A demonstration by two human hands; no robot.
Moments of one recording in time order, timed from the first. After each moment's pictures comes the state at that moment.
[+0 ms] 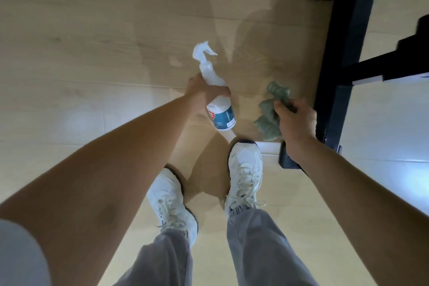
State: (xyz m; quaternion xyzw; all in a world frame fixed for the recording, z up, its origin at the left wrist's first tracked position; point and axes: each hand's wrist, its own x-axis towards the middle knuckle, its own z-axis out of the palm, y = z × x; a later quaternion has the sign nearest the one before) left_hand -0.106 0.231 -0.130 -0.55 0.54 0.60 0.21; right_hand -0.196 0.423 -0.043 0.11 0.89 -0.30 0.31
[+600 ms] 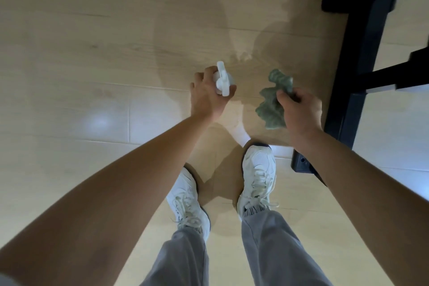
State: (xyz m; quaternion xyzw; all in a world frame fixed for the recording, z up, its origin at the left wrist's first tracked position) left_hand -0.070 0.232 -0.091 -0.47 0.79 0.40 0.06; right_hand -0.192 0.380 -0.016 0.07 0.88 -0.34 0.33
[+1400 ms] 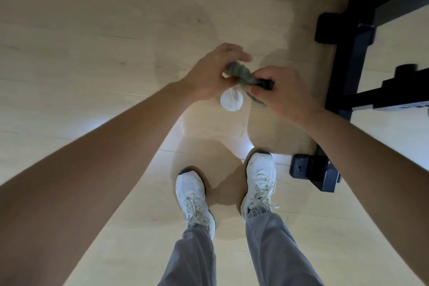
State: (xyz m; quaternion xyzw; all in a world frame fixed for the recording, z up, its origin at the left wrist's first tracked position) left_hand -0.094 0.125 0.054 -0.21 0.83 0.50 0.08; right_hand -0.208 0.289 0.084 -0.36 0.81 -0.29 0.37
